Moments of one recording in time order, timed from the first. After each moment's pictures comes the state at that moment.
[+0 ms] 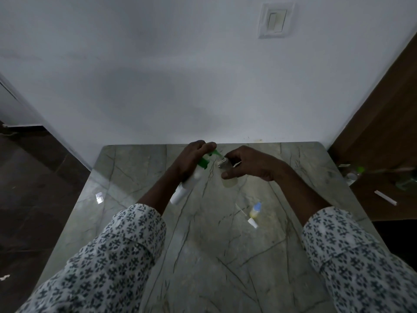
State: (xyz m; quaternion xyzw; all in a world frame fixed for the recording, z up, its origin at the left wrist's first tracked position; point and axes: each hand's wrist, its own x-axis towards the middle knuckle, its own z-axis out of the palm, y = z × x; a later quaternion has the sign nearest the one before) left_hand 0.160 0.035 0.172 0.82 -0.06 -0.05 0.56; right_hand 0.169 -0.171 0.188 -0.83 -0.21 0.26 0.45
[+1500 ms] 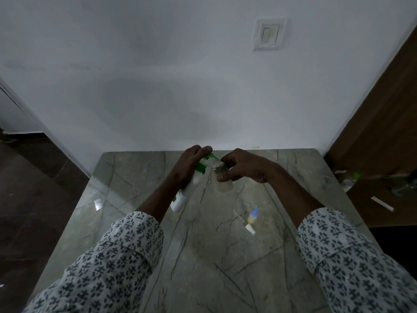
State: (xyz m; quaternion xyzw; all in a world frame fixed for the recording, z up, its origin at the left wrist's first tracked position) left_hand 0.153 0.030 0.175 0.79 -0.04 -0.02 0.61; right_hand 0.172 -0.168 0.197 -0.81 -0.19 0.27 0.48
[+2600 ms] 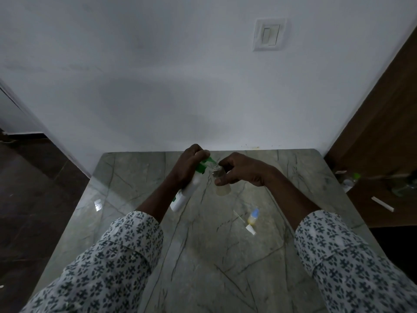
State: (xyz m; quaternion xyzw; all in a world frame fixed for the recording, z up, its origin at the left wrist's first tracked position) left_hand 0.155 0.031 0.174 0.80 -0.04 -0.02 0.60; right_hand 0.170 -0.161 0.191 -0.81 -0.20 0.28 0.47
